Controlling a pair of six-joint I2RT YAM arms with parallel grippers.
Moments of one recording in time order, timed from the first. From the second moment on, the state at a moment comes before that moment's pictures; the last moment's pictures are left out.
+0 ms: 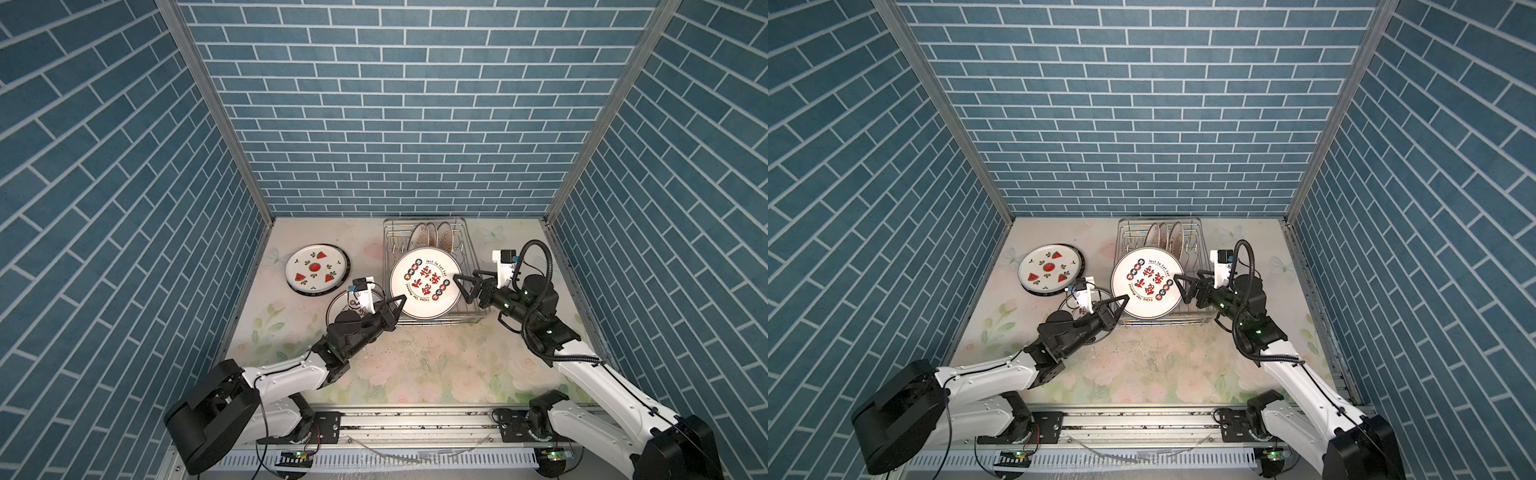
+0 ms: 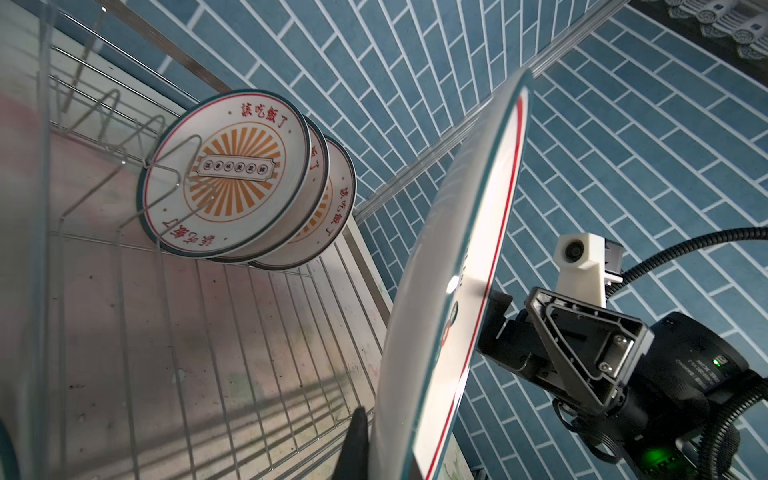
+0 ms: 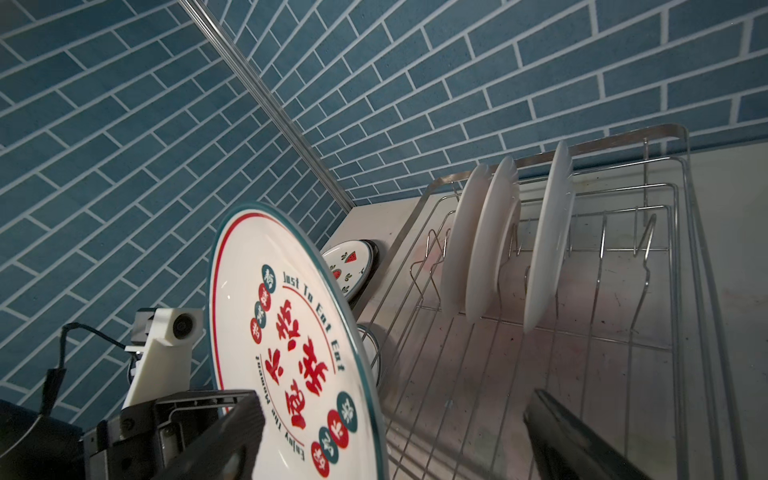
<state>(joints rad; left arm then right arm) -0.78 1.17 0.31 0.84 0.02 -0.91 0.44 0.96 0.56 0.25 -0.40 0.51</state>
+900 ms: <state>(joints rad) -0.61 0.41 0.15 0.10 -0.29 -1.06 0.72 1.23 0.75 0.19 -0.20 0.47</state>
